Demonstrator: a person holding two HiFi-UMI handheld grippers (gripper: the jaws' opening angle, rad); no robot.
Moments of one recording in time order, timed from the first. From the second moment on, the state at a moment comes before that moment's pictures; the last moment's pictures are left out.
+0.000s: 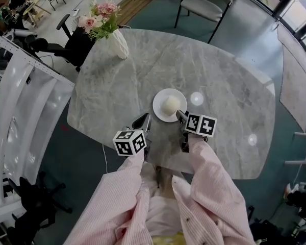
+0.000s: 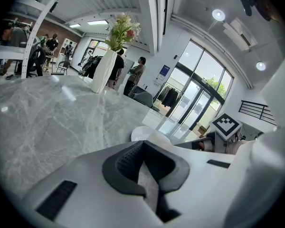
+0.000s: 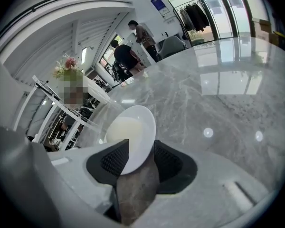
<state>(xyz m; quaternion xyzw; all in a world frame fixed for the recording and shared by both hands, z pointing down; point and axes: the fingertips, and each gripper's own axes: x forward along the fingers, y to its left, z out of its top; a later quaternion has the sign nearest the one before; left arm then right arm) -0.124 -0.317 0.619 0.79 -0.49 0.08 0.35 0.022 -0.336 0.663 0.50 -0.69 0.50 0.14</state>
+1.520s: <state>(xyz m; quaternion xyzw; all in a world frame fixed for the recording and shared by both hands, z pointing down) -0.134 -0.315 0.495 0.86 -0.47 0.03 0.20 0.034 -0.323 0.502 0.46 -0.84 0.29 0.02</state>
